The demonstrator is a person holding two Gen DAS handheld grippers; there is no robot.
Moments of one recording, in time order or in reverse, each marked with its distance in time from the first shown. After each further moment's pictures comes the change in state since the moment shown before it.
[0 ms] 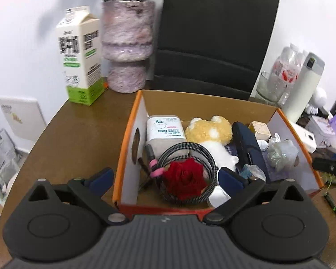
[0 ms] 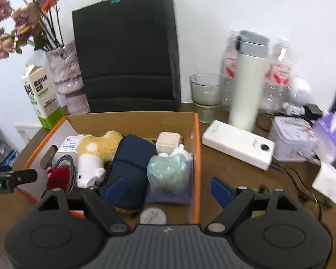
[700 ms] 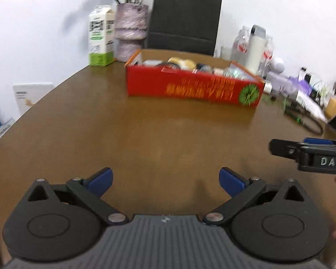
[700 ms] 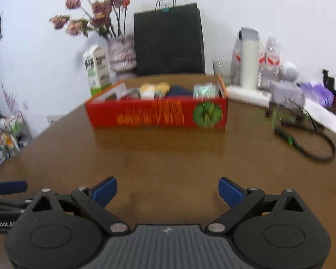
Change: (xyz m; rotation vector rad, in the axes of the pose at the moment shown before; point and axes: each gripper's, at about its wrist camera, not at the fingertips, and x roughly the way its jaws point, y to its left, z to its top) left arm -0.144 -0.011 -0.259 0.030 -0.132 -0.003; right arm -0.125 0.051 -0.235 -0.045 -0.144 0.075
